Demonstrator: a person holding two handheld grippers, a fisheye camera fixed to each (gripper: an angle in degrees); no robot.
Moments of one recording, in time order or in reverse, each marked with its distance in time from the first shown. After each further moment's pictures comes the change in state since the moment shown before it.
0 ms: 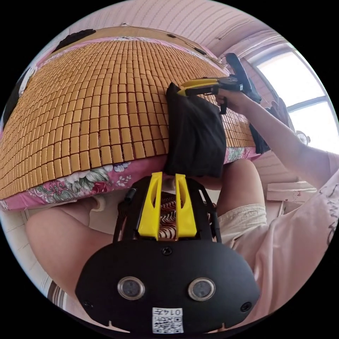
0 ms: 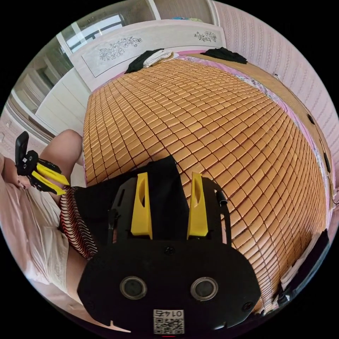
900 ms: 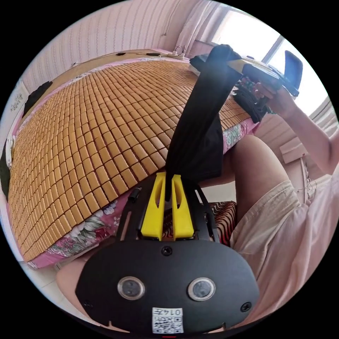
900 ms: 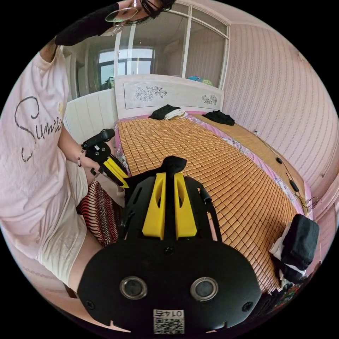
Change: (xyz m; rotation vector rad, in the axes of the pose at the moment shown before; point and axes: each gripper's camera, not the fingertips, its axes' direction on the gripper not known) left arm 0.118 0.039 0.012 0.088 -0.123 0.403; right arm -0.239 0.218 -0.202 0.503 0.238 -0.083
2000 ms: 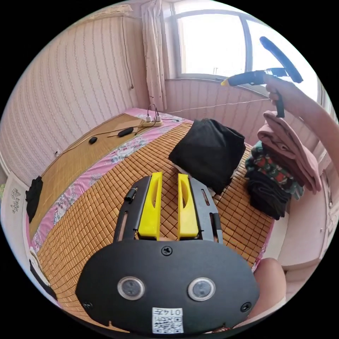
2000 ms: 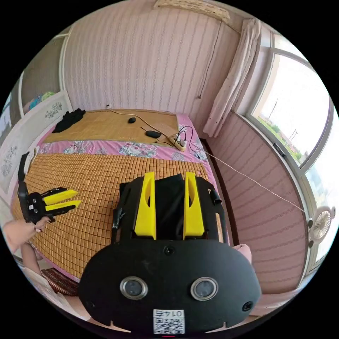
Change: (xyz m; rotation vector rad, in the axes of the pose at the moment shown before) left arm 0.120 -0.432 -0.053 0.290 -0.158 0.286; right arm 0.301 -0.106 -0.213 -0.291 0.826 0.583
